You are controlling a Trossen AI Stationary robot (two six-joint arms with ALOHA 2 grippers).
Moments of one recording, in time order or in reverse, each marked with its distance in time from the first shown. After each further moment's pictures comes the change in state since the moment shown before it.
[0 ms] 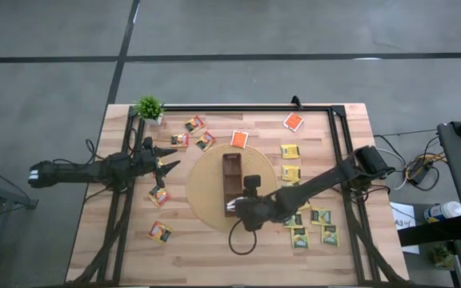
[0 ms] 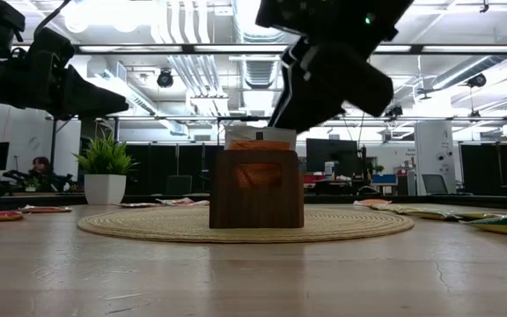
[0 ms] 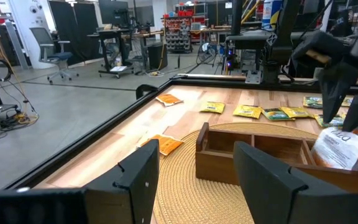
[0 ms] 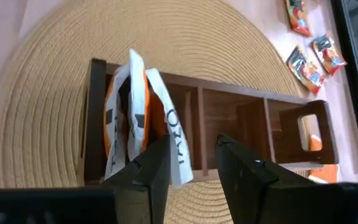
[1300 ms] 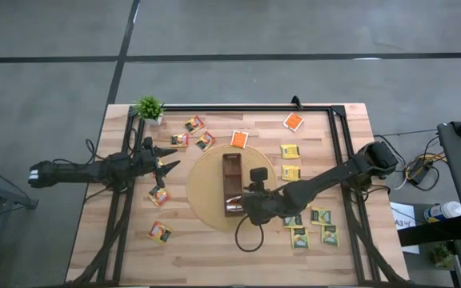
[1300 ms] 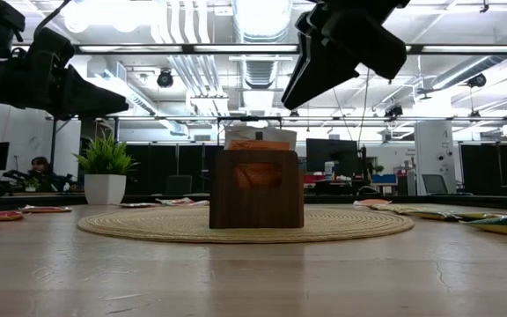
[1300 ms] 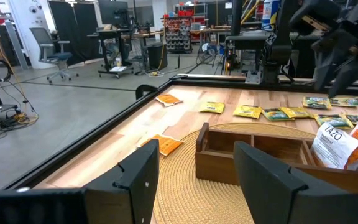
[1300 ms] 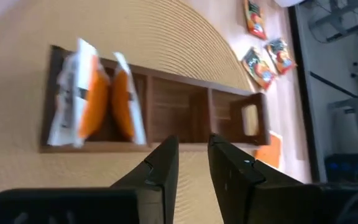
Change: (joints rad) left arm -0.001 0.000 0.000 0.000 0.000 0.000; right arm -0.005 -0.114 0.011 -0.146 0.081 -0.049
